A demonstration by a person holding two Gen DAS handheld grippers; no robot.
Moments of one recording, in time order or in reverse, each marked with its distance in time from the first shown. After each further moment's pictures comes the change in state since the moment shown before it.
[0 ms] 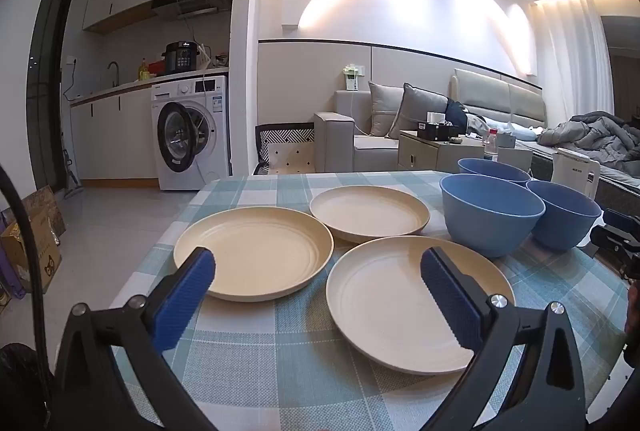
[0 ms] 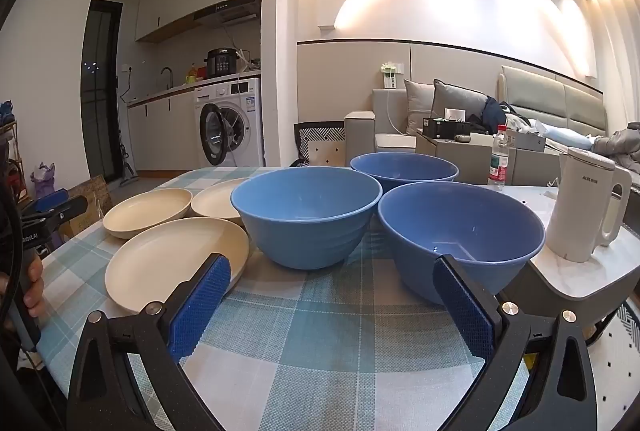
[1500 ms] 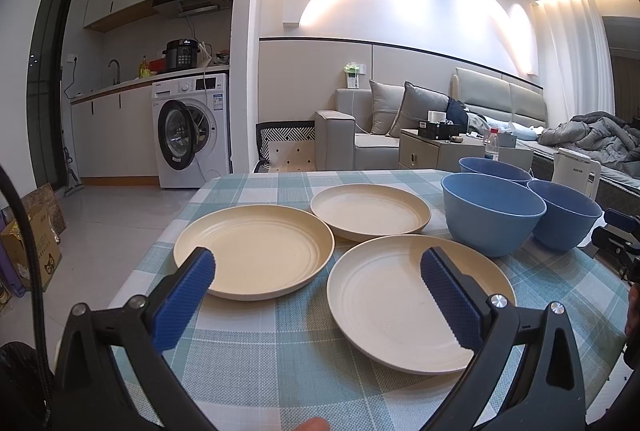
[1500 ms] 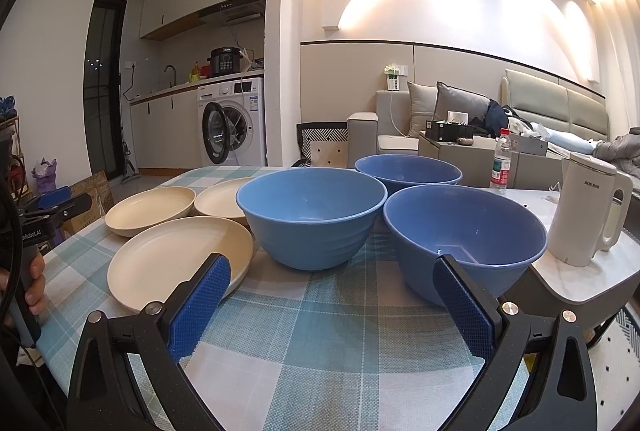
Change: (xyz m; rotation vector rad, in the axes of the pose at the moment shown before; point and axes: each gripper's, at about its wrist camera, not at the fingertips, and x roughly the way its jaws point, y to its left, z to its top) left arm 0.002 0.000 -0.002 0.008 0.006 0.002; right arm 0.000 0.005 0.004 -0.012 -0.001 0.005
